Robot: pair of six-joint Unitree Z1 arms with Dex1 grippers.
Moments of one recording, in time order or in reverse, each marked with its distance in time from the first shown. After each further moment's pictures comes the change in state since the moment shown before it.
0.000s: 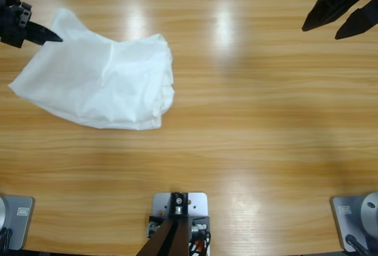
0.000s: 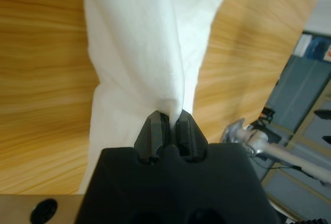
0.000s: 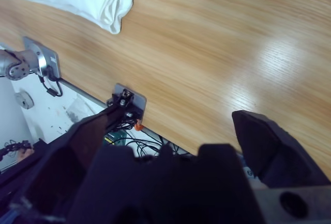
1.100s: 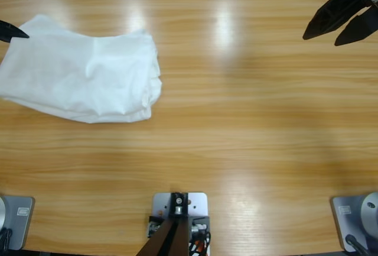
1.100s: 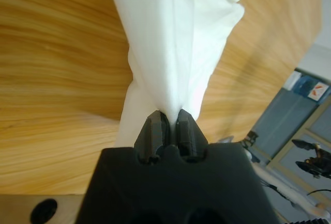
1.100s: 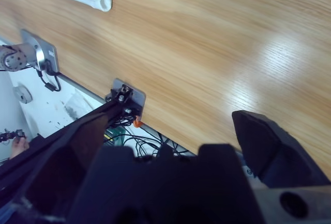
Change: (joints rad) arm 0 0.239 0.053 -0.100 0.198 0.028 0.071; arm 1 -0.002 -0.012 0.038 -0.009 0.012 -0.024
